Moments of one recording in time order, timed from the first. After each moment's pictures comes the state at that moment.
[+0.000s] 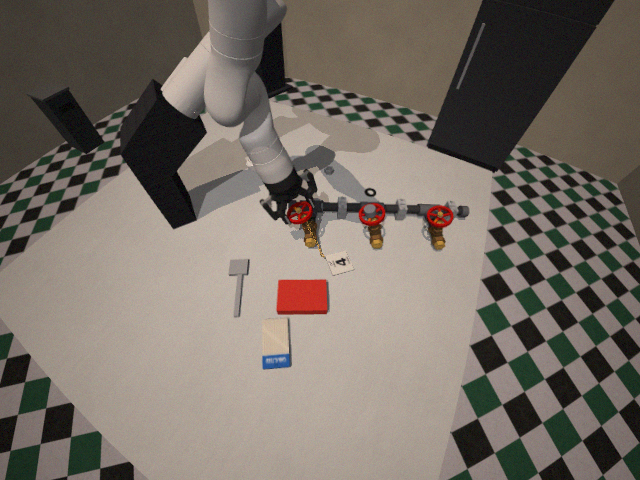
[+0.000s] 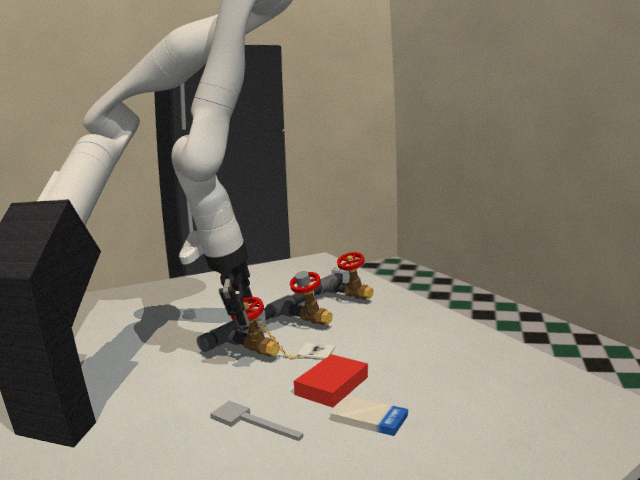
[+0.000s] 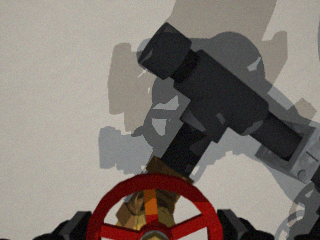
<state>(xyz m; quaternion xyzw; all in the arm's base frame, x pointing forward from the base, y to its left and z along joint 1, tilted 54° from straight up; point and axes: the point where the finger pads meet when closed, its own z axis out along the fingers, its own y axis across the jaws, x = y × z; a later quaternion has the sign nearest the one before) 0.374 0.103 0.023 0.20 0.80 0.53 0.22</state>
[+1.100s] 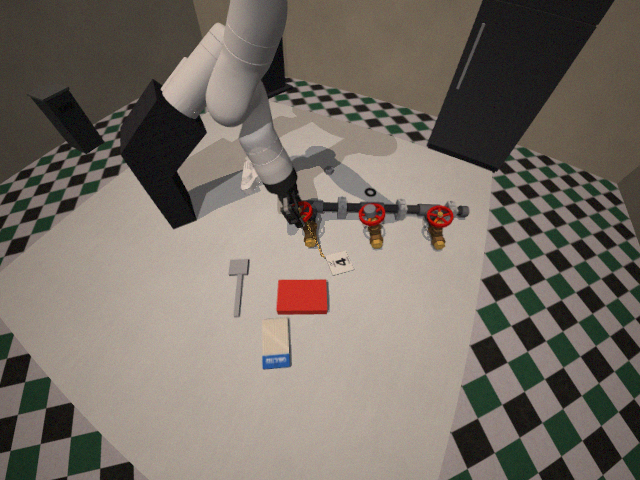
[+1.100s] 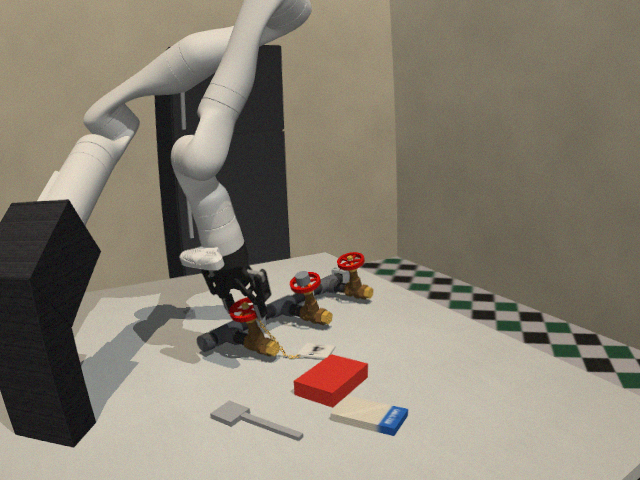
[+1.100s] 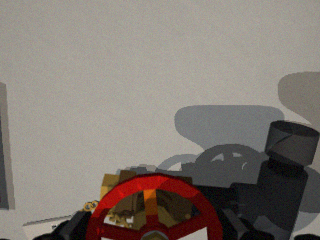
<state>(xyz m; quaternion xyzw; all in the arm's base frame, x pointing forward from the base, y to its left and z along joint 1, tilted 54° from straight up) 0.375 0.101 0.021 -0.25 0.78 0.33 0.46</state>
